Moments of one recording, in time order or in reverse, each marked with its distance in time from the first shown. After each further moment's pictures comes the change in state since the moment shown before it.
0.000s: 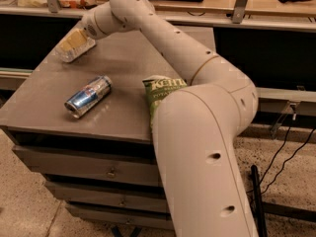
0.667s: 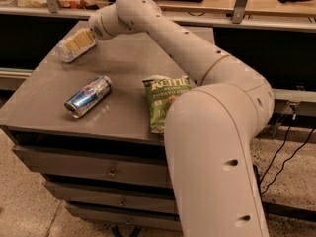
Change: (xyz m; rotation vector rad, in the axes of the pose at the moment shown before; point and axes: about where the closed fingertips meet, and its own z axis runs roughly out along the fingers) arm 0.009 -0.010 -0.018 0.063 0.000 0.023
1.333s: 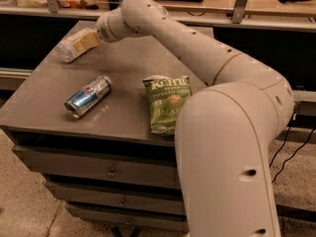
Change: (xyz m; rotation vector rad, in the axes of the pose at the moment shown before) arm 0.016 -0.012 -0.017 0.081 0.021 0.064
